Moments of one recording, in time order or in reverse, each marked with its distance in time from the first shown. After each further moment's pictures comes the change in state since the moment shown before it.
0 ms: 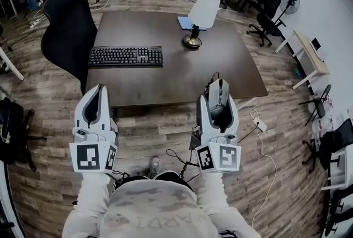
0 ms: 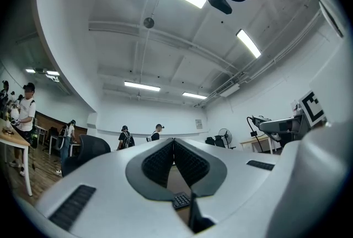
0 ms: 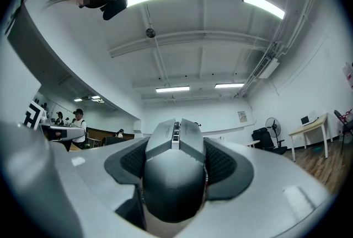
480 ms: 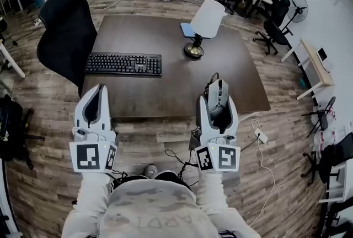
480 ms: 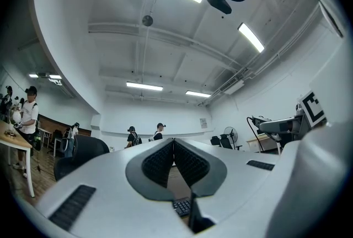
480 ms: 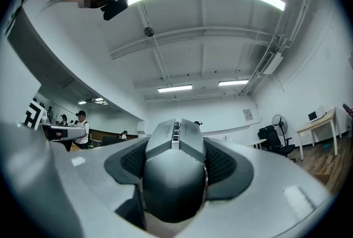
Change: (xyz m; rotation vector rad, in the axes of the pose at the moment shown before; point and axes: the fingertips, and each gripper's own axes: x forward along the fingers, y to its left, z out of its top) left arm 0.068 -0.013 -0.017 0.019 0.000 0.051; right arm 0.067 -0.044 -0.028 0.023 -0.003 0.064
